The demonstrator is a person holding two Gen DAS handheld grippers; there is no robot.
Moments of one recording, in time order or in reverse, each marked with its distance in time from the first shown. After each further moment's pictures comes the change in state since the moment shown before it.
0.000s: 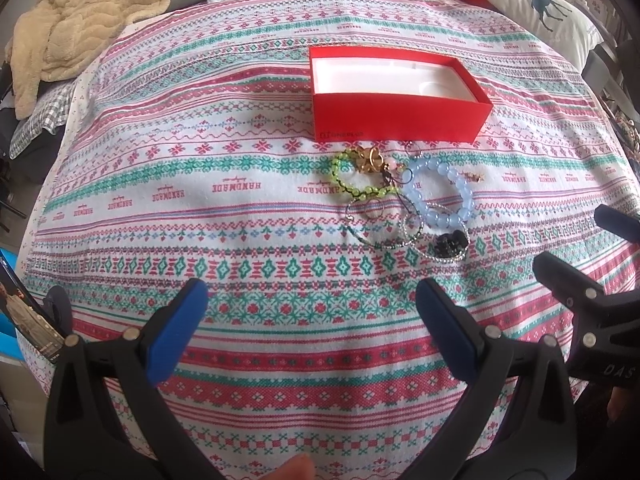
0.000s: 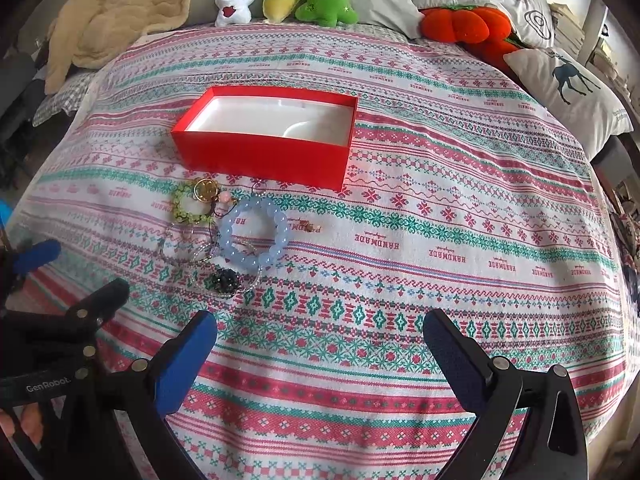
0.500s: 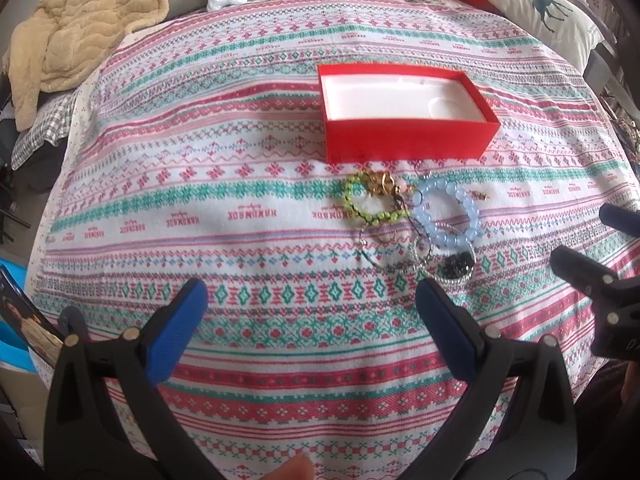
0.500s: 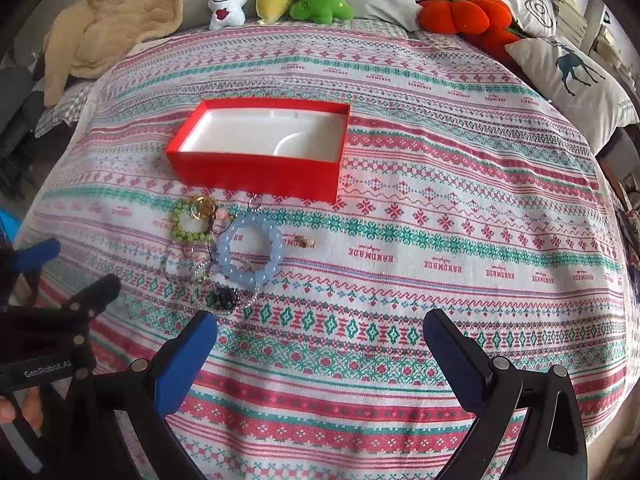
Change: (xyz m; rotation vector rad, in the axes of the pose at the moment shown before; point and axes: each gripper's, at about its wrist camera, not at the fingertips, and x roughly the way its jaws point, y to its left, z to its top) left arm -0.007 0.010 0.022 0.028 -0.001 0.013; right arm -0.005 -0.014 0.021 0.033 0.031 0.047
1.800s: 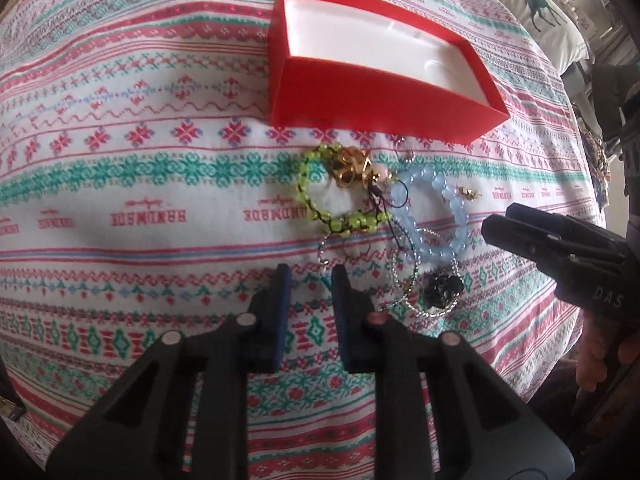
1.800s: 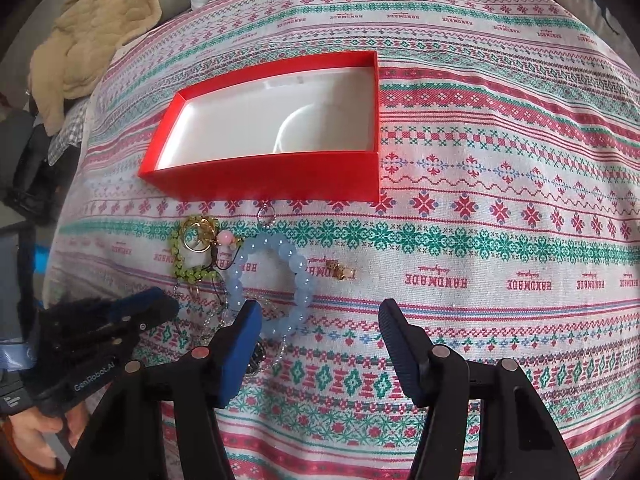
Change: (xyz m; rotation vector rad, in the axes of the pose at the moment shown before) left arm 0.084 0.003 0.025 -0.053 0.237 -0.334; right arm 0.079 -0.007 0.040 0.117 0.176 0.208
